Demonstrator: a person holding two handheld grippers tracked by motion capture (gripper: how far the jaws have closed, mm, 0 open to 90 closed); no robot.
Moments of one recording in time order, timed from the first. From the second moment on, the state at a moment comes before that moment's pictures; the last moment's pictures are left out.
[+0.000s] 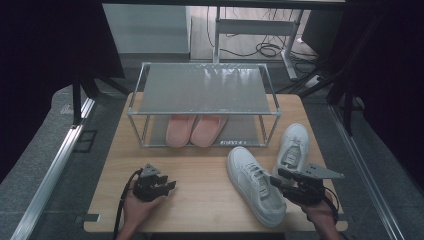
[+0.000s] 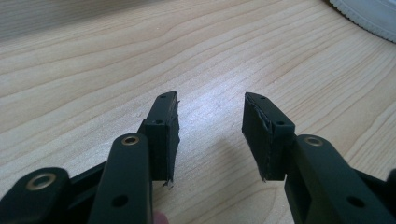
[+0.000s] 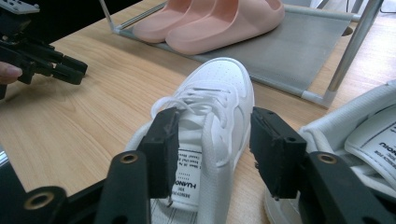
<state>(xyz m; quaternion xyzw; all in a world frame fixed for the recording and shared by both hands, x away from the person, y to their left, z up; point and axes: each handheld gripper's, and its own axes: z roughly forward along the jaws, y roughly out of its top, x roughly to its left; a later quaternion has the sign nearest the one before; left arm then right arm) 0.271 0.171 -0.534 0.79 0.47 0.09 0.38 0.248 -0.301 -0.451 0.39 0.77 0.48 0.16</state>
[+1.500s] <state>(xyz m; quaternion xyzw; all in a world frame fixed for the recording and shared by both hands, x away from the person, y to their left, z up) 0.271 0.169 -0.537 0.79 0.47 0.09 0.38 0.272 -0.275 -0.488 0.44 0.78 0.42 0.15</state>
